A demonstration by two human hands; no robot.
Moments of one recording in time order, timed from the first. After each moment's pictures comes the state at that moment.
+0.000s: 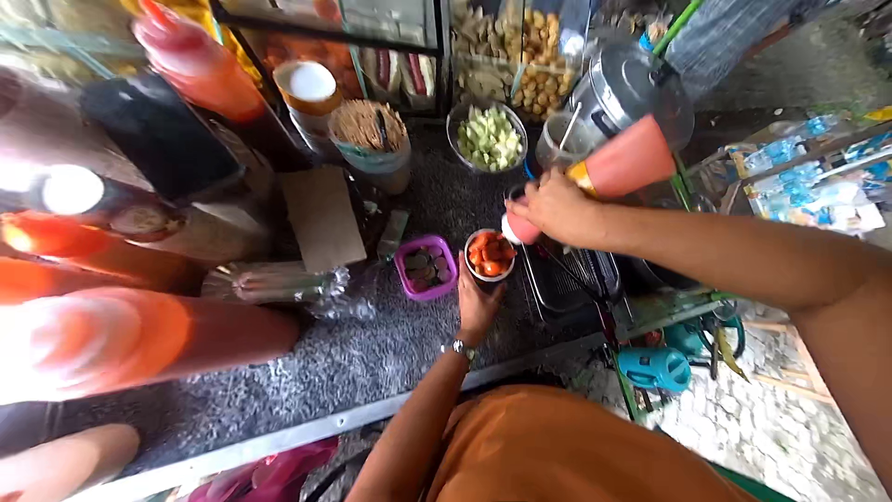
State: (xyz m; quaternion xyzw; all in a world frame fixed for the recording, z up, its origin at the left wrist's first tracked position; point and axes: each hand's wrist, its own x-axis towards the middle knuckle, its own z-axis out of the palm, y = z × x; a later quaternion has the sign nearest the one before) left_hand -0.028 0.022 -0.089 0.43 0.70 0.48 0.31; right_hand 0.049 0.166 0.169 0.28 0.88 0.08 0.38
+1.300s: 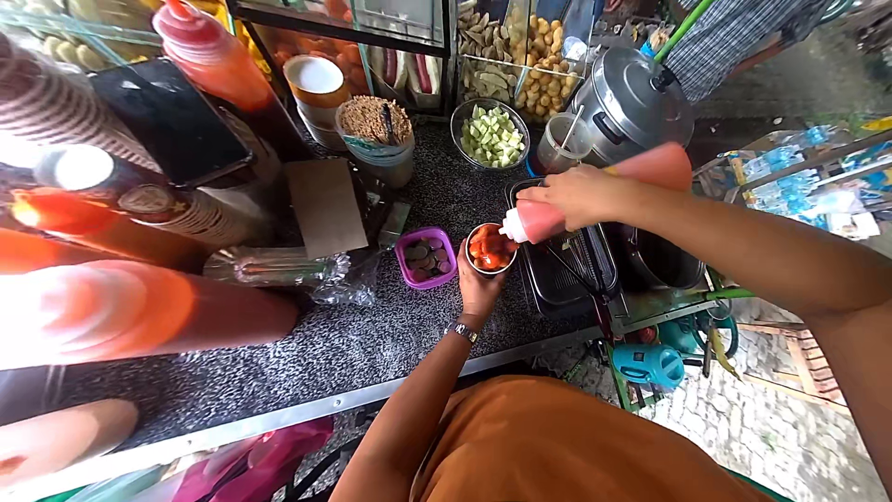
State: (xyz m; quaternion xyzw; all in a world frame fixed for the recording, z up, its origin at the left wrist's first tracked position) left_hand -0.027 0.035 -0.069 0.42 0.67 0.56 0.27; right_hand 0.072 0.191 0.197 0.28 0.89 -0.05 0.35
